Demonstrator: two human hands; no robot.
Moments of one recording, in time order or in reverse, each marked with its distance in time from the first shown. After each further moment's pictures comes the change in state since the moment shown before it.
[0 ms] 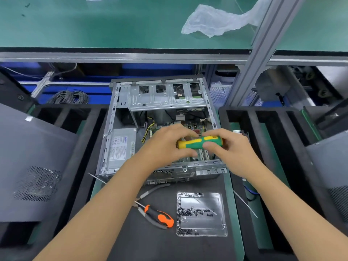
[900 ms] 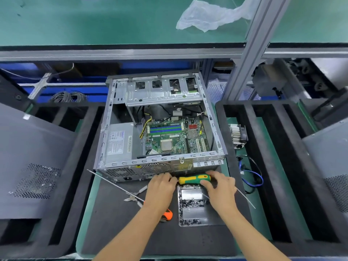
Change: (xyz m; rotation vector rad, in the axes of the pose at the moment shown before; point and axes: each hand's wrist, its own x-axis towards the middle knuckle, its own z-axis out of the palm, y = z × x) left_hand -0.110 -0.044 0.129 0.607 -0.062 -0.194; right_hand -0.092 0.111 0.089 -0.362 0.198 0.512
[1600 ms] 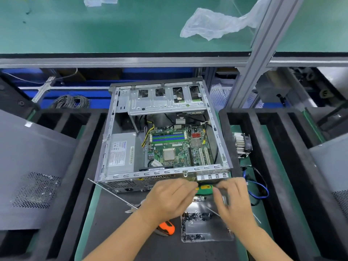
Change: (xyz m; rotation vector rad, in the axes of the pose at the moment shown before) left_hand 0.018 0.002 -0.058 -0.366 0.566 0.479; right_hand -0.006 -0.013 -0.039 0.091 0.332 -0.749
